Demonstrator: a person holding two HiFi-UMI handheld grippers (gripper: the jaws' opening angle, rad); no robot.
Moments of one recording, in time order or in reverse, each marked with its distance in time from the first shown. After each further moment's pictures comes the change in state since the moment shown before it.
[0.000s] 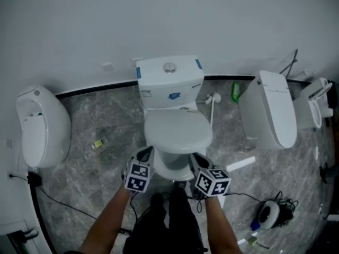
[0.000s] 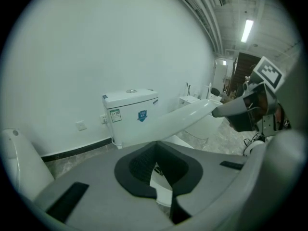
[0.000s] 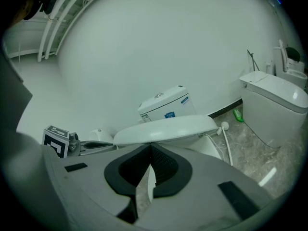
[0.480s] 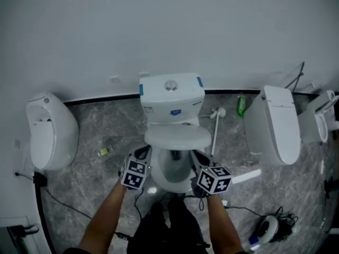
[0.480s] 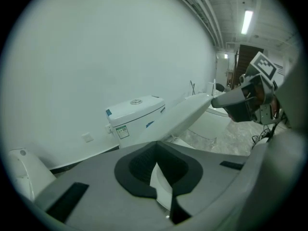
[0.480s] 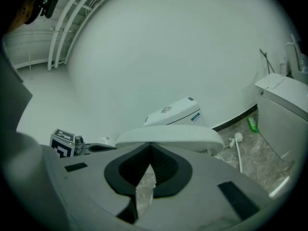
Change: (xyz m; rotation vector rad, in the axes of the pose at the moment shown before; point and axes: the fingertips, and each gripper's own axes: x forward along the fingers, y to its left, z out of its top) left arm 0.015 0.031 0.068 0.062 0.011 0.068; right arm 0.021 -0.003 0.087 -0.031 -0.041 0.132
